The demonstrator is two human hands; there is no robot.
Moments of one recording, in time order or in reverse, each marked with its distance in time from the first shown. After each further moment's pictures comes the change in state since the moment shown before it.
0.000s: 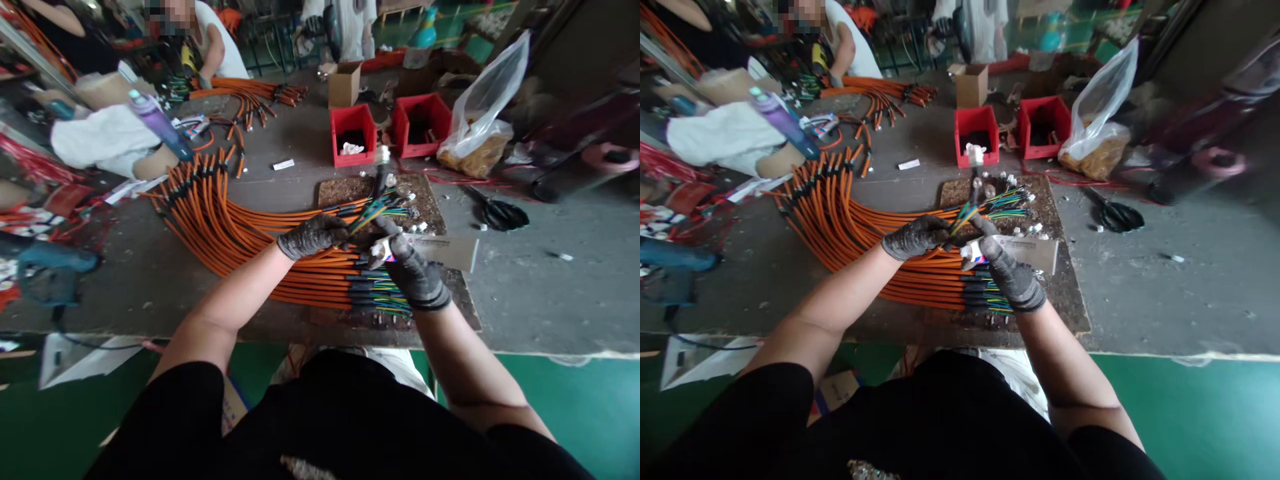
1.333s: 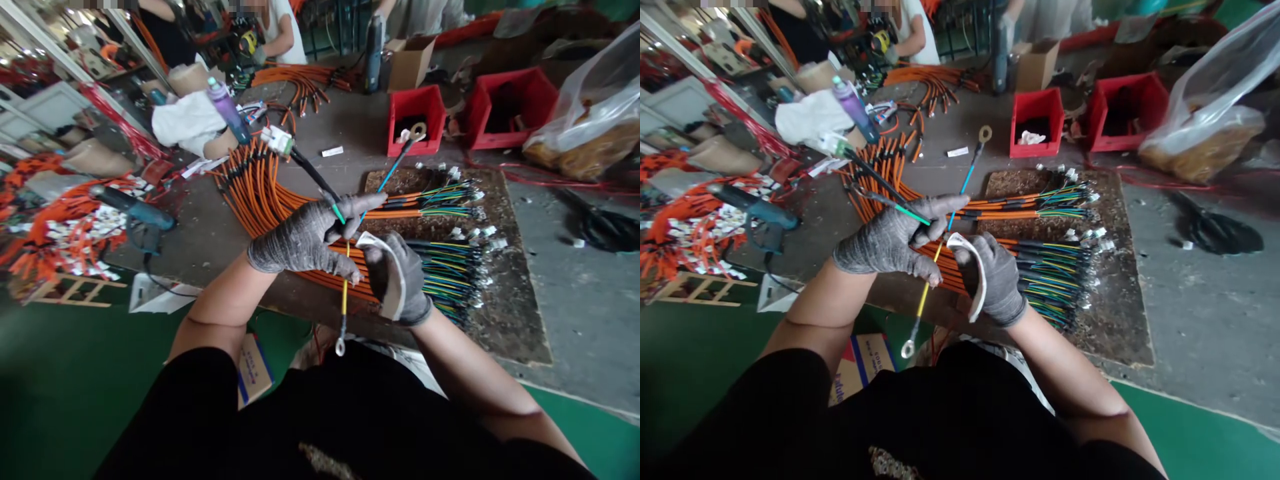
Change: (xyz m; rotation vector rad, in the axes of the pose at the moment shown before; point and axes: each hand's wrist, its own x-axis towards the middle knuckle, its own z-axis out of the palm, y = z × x) left_hand -0.092 0.114 -0.002 0.352 0.167 0.060; right_hand -0.004 0.019 0.078 -0.922 0.100 -0.600
